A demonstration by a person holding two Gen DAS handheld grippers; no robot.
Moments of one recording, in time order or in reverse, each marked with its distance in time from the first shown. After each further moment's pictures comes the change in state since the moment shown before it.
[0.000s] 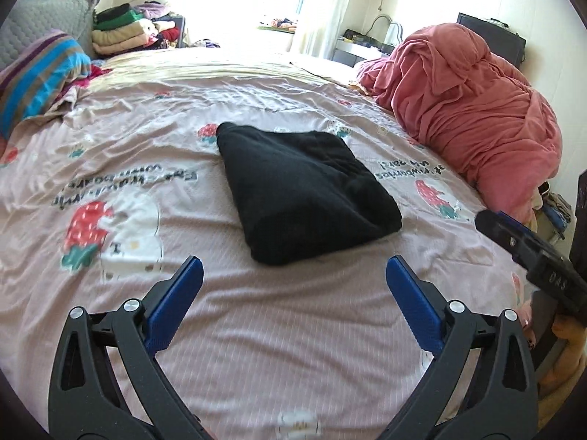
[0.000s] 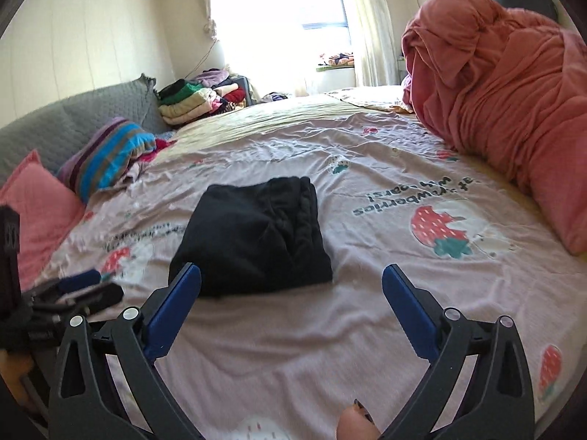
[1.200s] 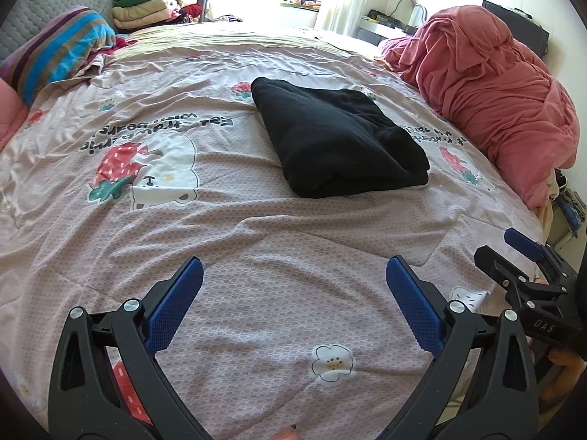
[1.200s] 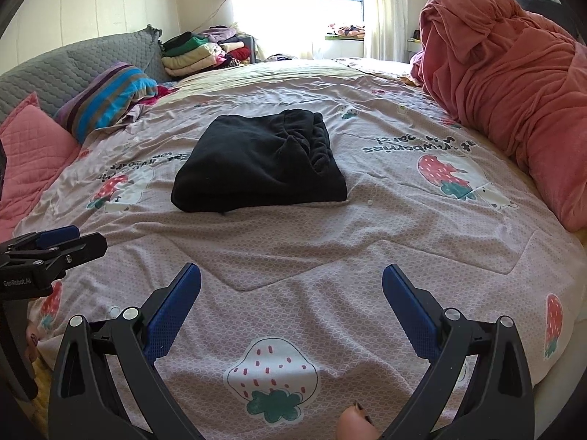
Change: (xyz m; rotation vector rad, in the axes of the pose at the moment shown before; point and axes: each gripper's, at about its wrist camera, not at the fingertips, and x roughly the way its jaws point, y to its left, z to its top) left arm -0.010 0.017 -0.042 -0.038 0.089 0.091; right arm 0.006 0.031 -0.059 -0.090 0.143 -0.044
